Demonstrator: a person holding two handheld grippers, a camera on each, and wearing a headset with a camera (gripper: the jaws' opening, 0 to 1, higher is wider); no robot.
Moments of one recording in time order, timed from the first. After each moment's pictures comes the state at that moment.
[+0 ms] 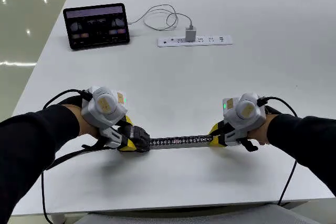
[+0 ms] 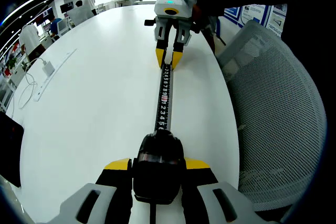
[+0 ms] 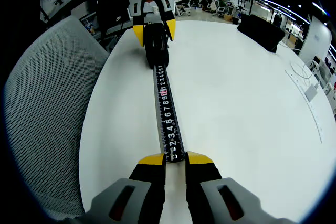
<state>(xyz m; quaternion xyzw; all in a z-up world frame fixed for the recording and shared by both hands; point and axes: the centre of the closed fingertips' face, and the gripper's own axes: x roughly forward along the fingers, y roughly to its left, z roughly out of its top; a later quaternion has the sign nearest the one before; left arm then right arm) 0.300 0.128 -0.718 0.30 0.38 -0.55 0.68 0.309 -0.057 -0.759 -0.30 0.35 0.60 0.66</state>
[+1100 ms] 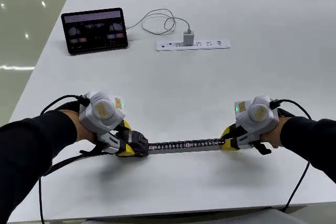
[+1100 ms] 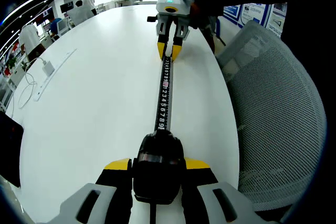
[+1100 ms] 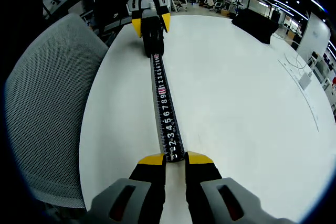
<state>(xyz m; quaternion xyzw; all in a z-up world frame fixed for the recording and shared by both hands) 0.300 0.129 -0.719 0.30 0.38 -0.55 0.68 0.312 -0.095 -0.758 -0.31 0.36 0.59 0.66</state>
